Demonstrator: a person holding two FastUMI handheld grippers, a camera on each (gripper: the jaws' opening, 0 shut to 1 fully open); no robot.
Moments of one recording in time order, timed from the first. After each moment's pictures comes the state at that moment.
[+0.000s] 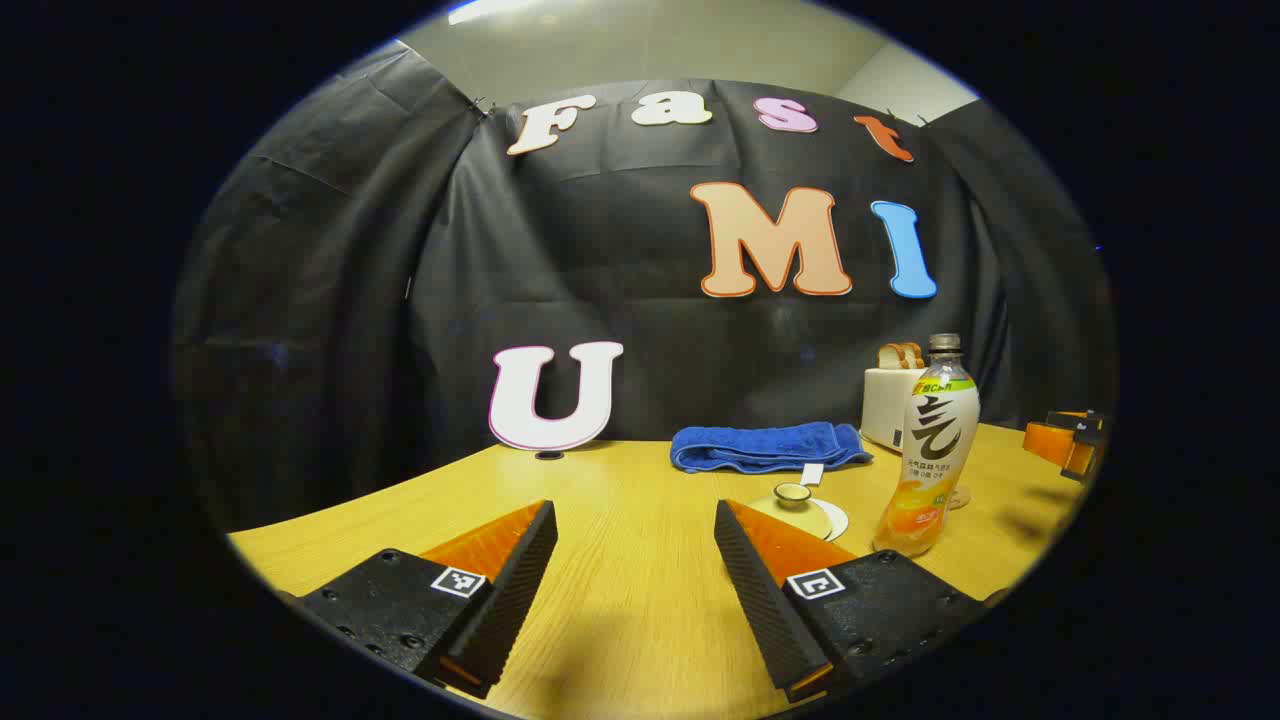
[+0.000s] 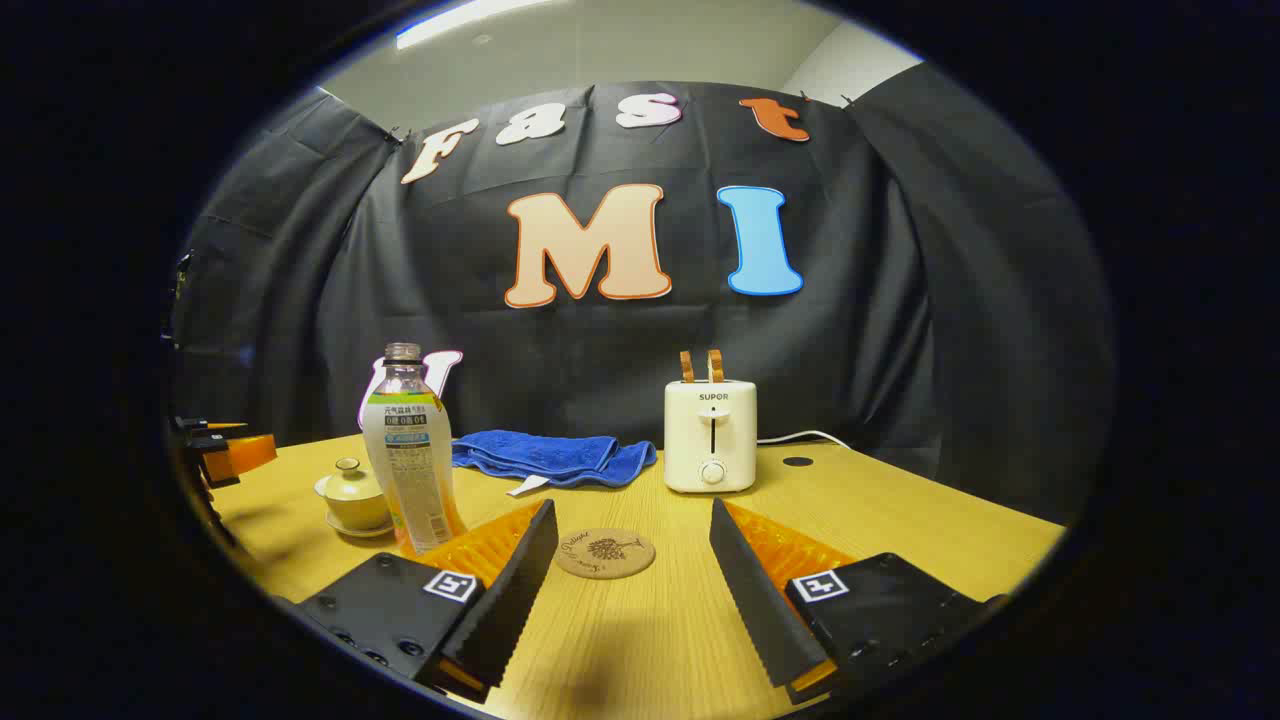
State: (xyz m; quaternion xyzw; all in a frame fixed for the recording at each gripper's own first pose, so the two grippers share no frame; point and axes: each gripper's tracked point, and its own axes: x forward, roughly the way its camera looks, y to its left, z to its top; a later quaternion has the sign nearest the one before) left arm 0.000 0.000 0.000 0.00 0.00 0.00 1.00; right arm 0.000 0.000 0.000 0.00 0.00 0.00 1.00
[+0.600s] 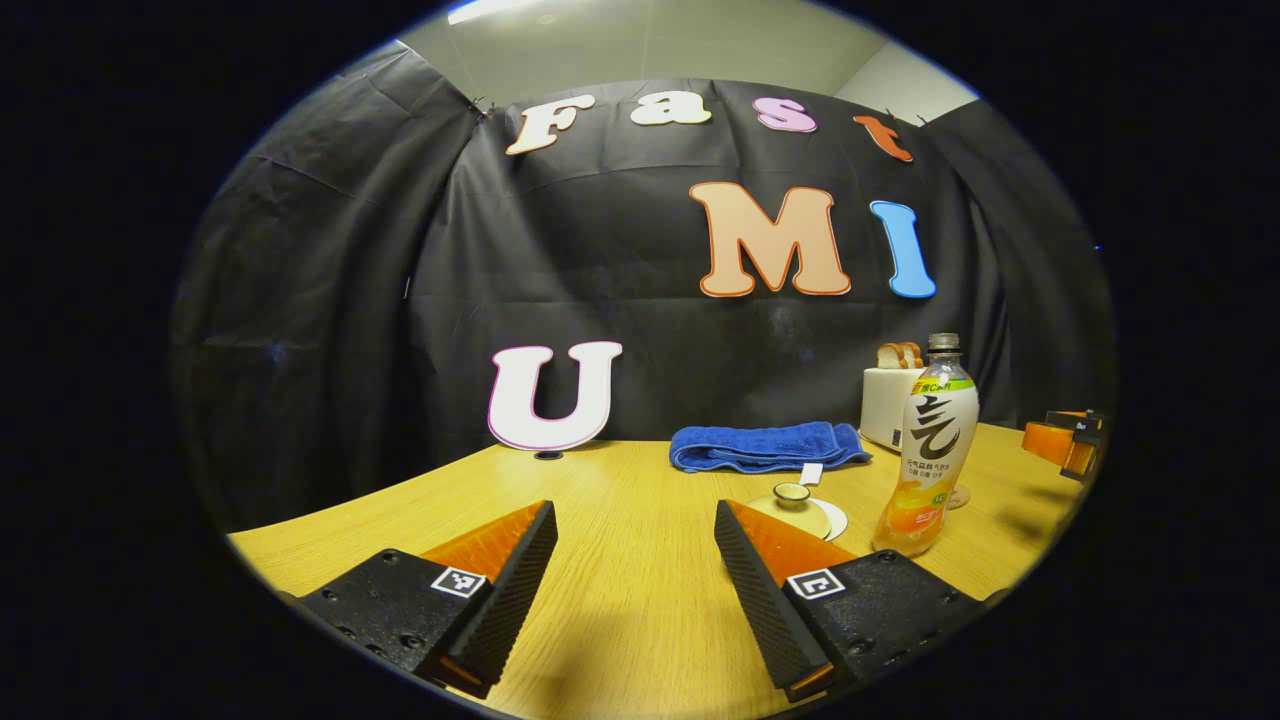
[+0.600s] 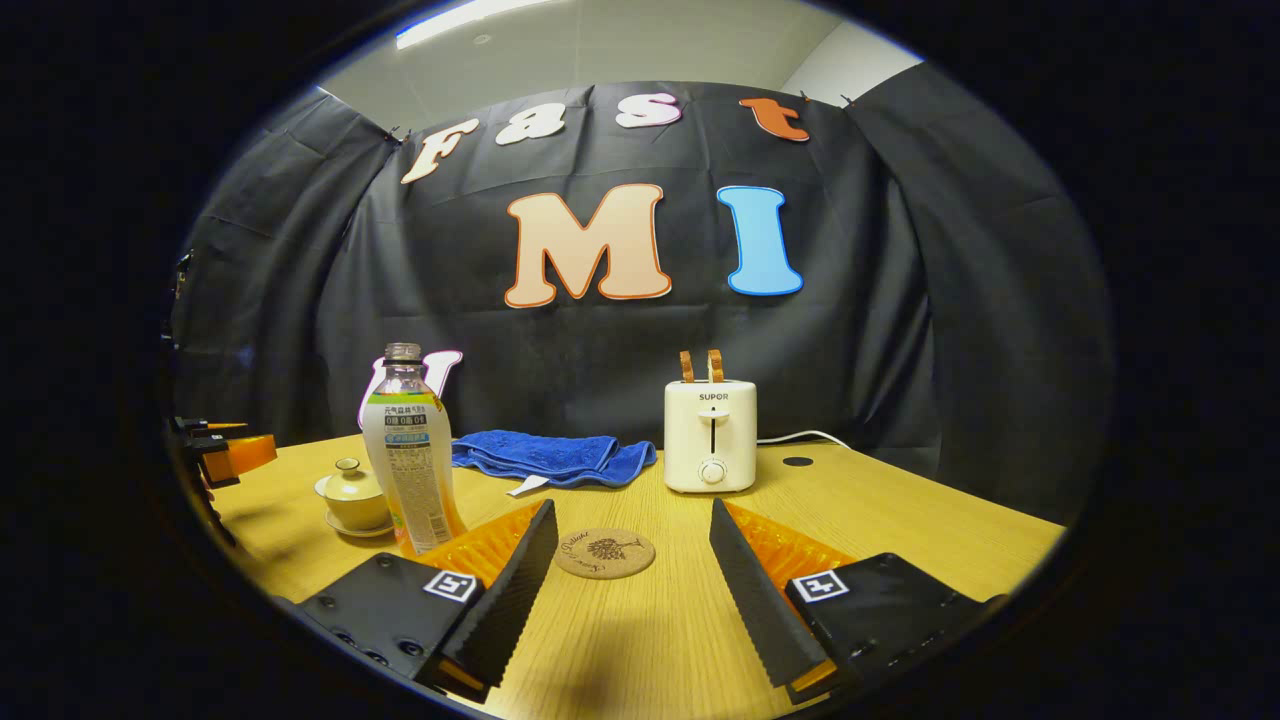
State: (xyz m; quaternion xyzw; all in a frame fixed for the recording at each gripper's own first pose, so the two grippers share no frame) left arm -0.001 0.001 0.000 0.00 0.00 0.00 1.00; right arm 0.001 0.000 0.000 0.00 0.00 0.00 1.00
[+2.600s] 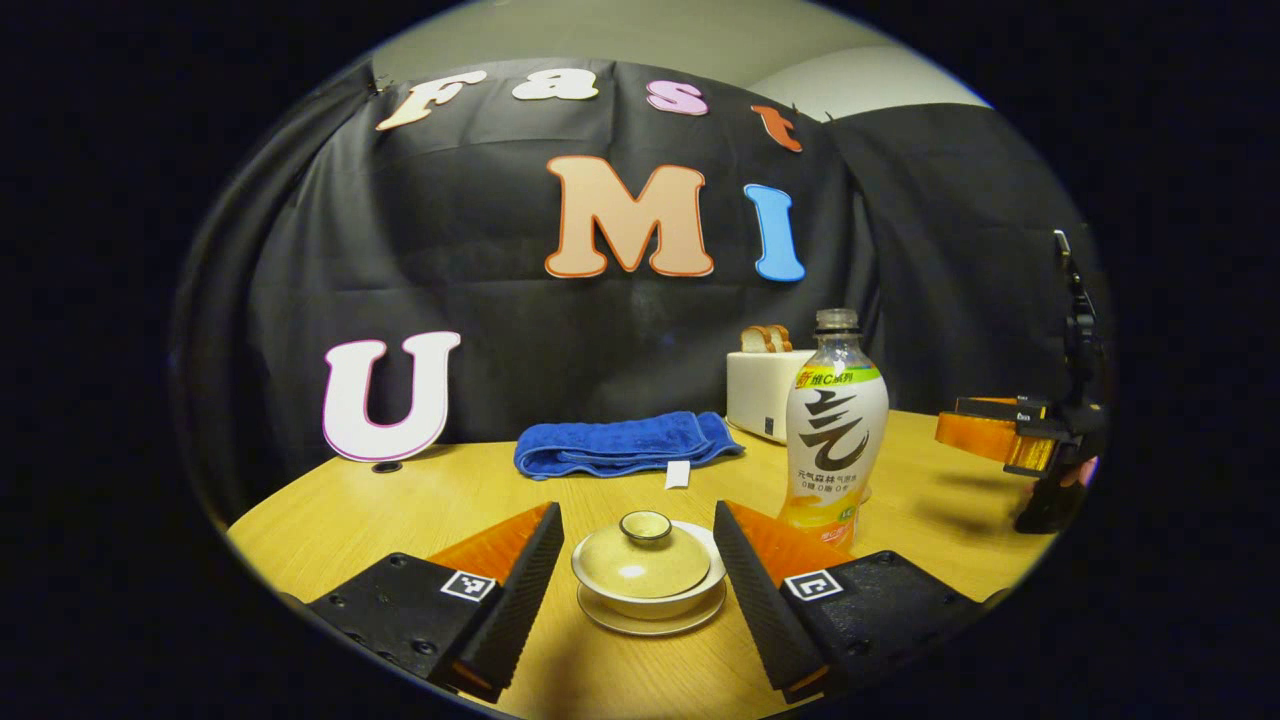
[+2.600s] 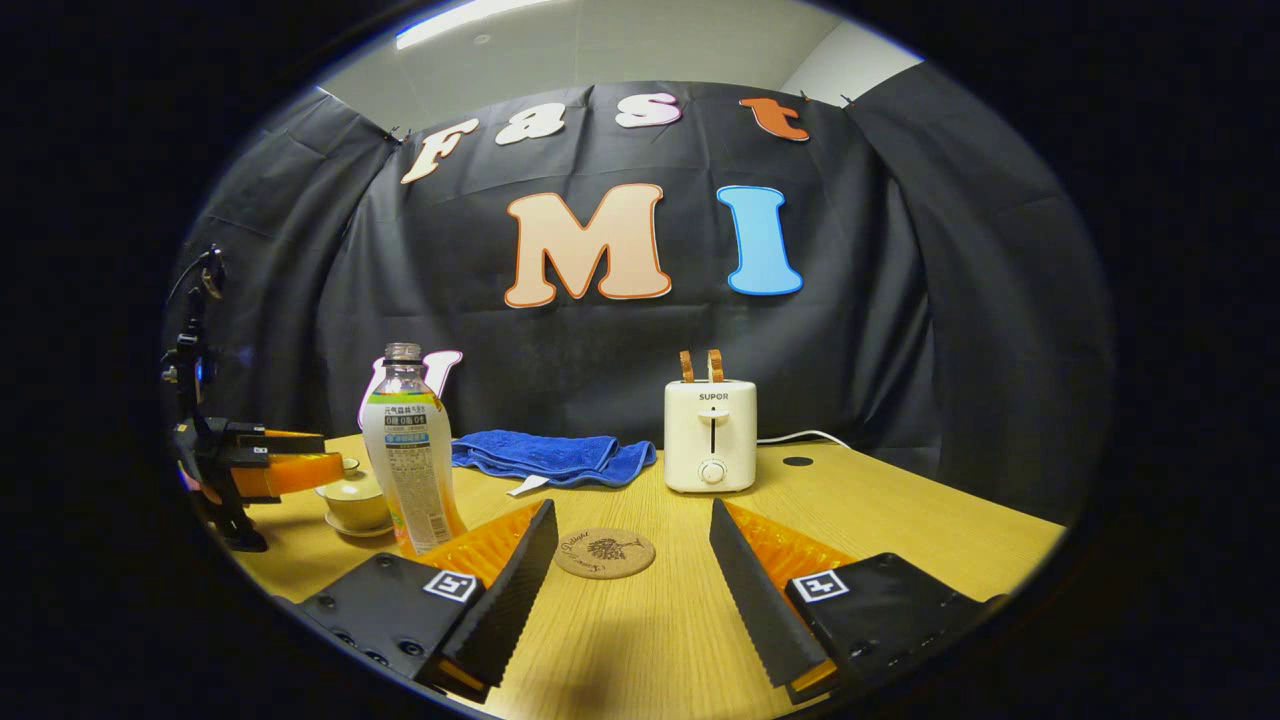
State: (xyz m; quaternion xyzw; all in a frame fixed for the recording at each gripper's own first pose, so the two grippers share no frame) left arm 0.048 -0.107 -0.012 0.02 0.02 -0.23 0.97; right arm 0.002 -0.001 -0.001 0.00 0.00 0.00 1.00
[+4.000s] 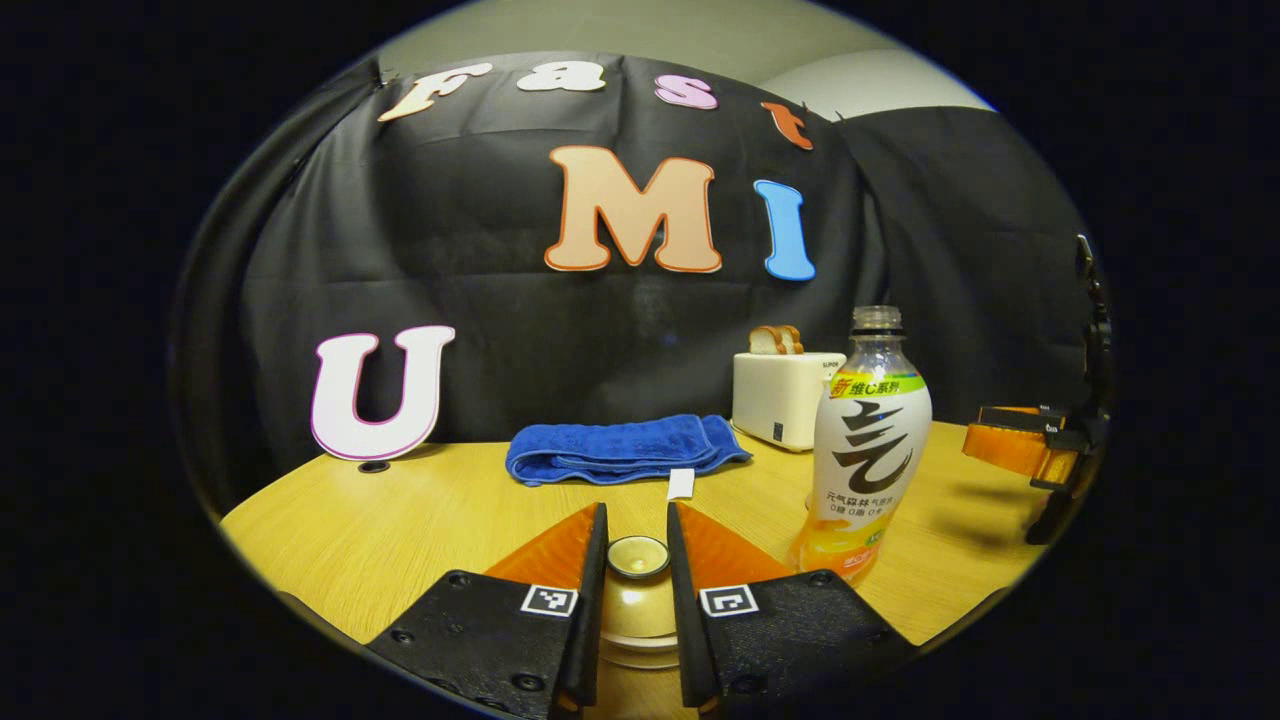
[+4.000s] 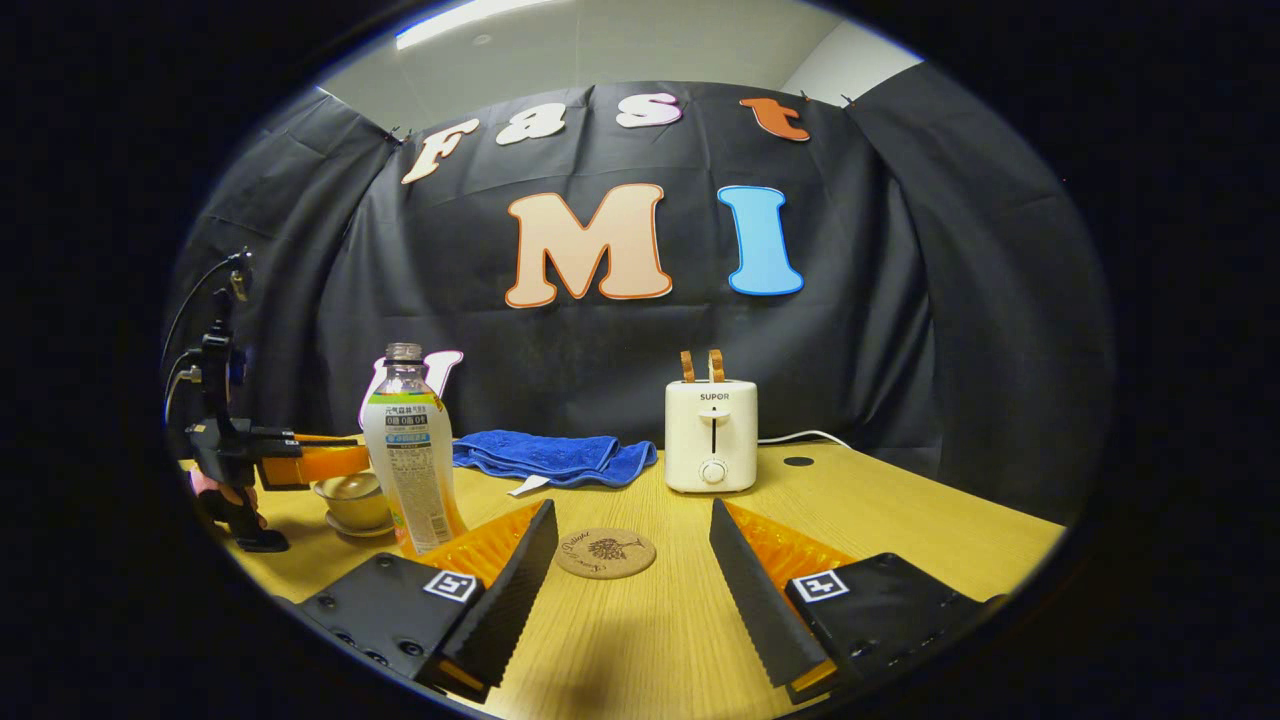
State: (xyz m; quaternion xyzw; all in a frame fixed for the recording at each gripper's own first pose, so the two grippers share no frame) left arm 0.070 -0.105 -0.006 -0.01 0.01 -0.20 0.98; right arm 0.001 0.000 -0.002 0.00 0.00 0.00 1.00
